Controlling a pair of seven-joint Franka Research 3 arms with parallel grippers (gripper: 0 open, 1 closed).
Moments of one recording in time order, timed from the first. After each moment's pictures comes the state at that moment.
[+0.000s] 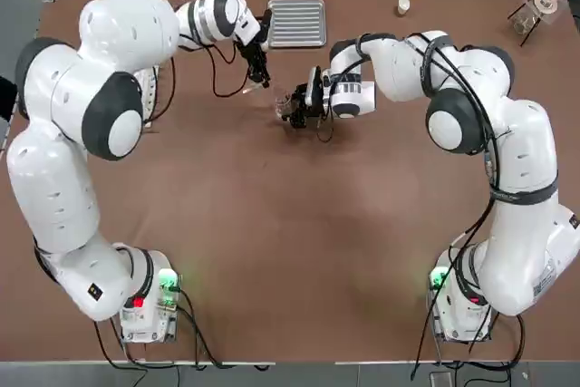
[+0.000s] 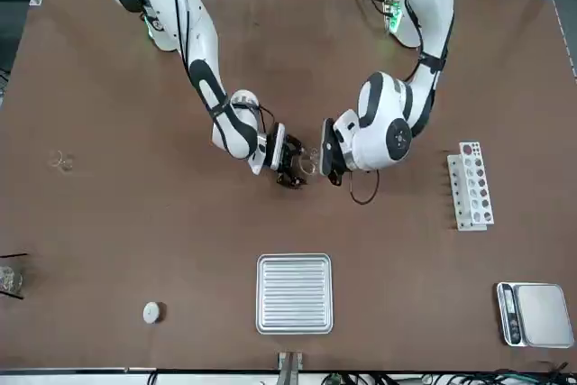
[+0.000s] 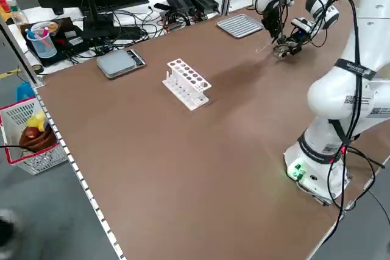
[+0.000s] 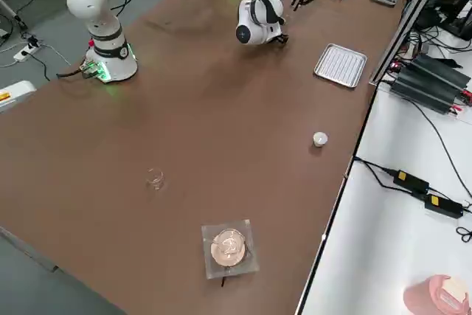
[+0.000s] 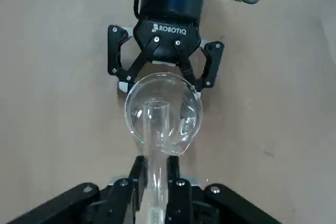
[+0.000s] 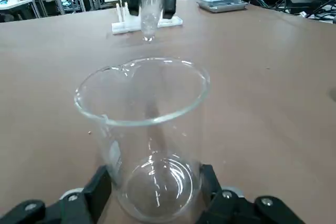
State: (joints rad) left arm -0.66 0.48 0.14 -1.78 -0.58 2.16 1.46; right arm 0.57 0.82 0.20 -1.75 2.14 2.51 -2.65
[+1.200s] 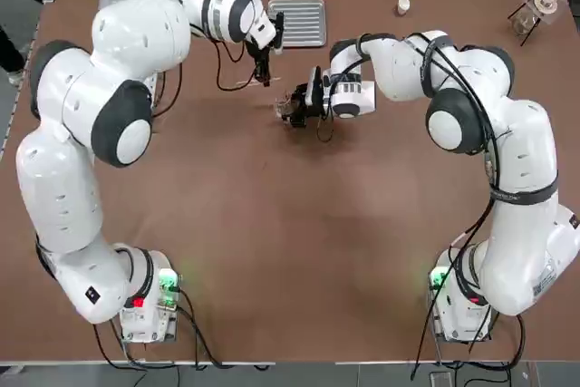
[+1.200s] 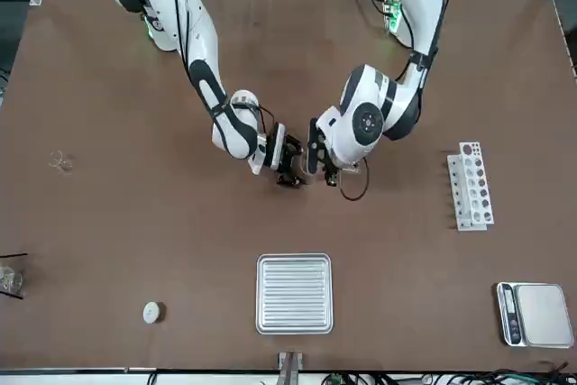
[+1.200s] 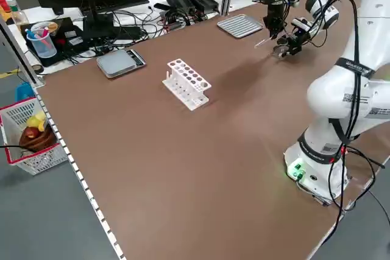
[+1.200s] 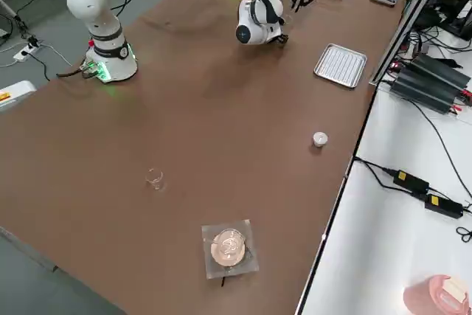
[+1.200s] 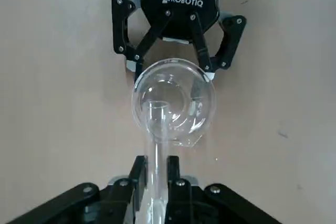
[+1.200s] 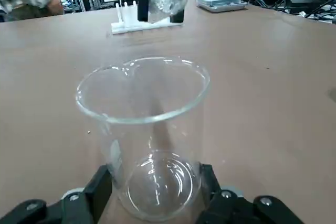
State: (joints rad) left arm -0.73 0.51 0.14 -1.72 -0.34 2.16 1.25; right arm 0.57 0.82 0.20 -1.75 2.14 2.51 -2.65
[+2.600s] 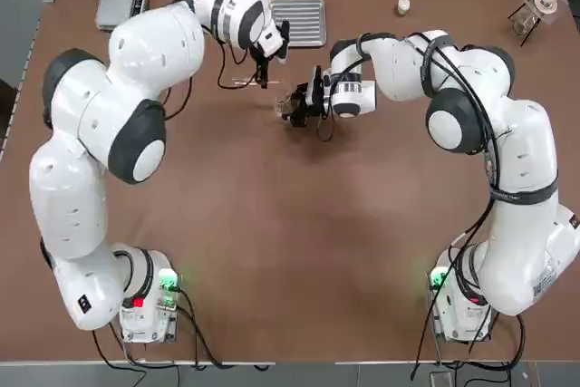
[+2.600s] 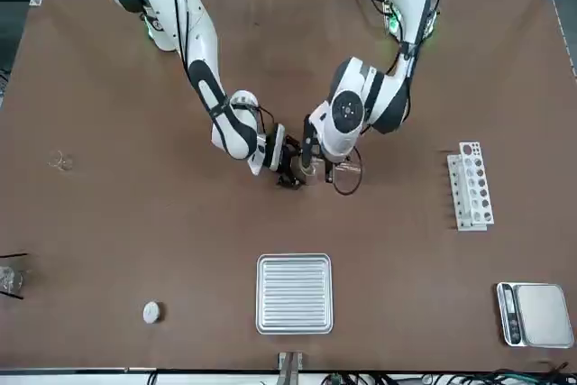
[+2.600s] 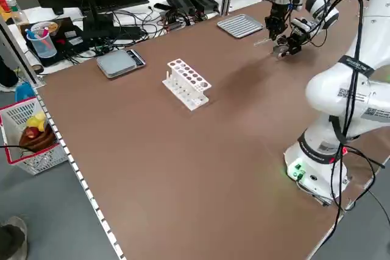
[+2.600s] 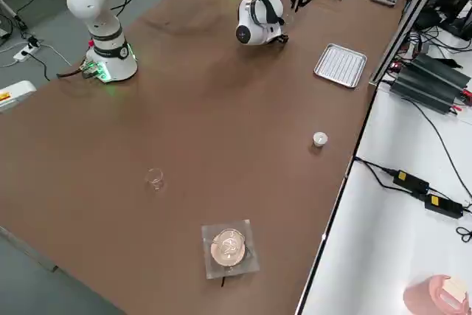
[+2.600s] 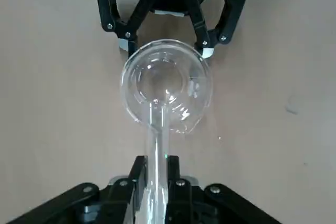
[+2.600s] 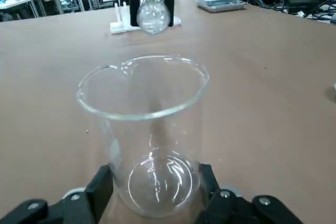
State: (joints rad) left arm -0.95 0.54 0.35 -1.70 -0.27 2.12 1.21; right arm 0.57 0.82 0.20 -1.75 2.14 2.51 -2.65
